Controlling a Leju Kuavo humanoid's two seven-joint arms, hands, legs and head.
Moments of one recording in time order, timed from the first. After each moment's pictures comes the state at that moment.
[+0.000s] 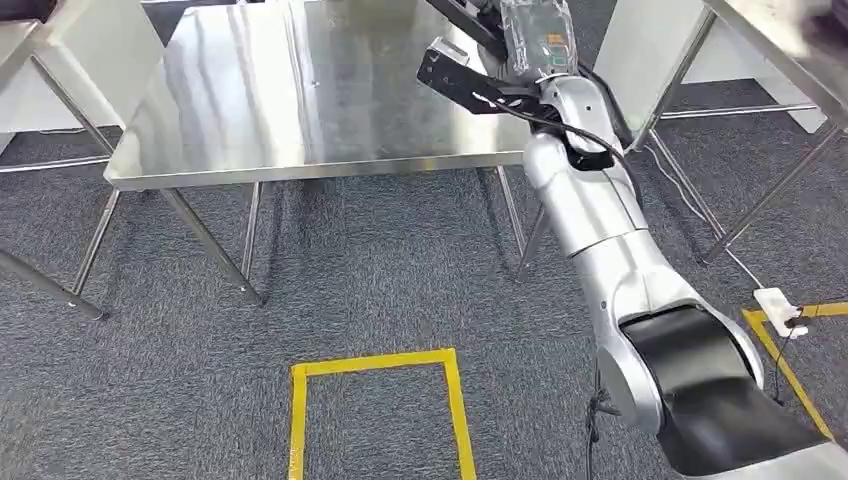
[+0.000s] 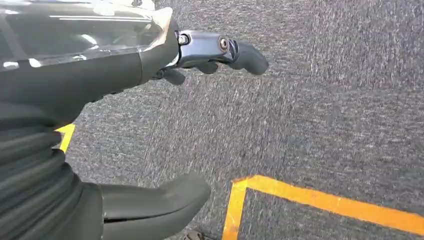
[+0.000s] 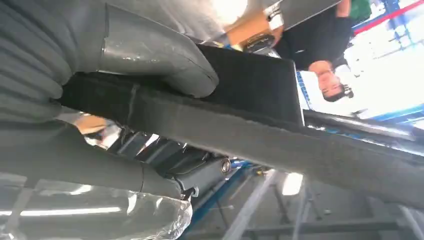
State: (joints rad) left arm -0.15 -0.11 0.91 -0.23 -0.79 0.32 -0.30; right arm -1.07 0.00 0.28 -0.94 1.00 -0.30 -0.07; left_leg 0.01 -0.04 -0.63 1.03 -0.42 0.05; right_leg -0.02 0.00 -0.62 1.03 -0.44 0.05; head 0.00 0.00
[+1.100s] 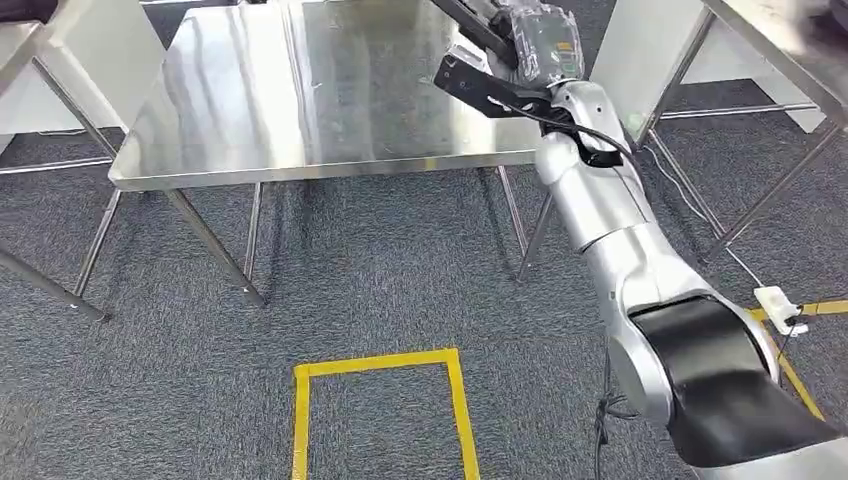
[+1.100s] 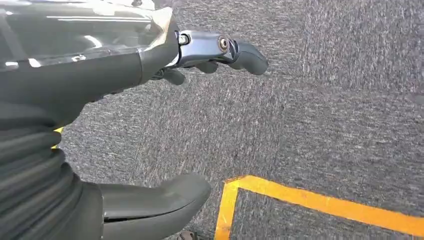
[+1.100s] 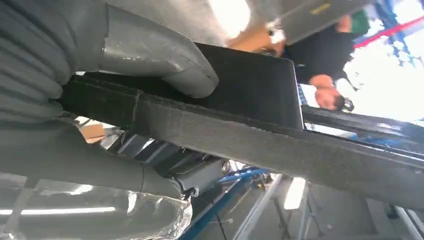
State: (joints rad) left arm -0.14 -0.10 0.93 -0.23 -0.78 0.27 -0.35; right arm -1.10 -0.06 0.30 -0.82 0.95 -0.29 -0.13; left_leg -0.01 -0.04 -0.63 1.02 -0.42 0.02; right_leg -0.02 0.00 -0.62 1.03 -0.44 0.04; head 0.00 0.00
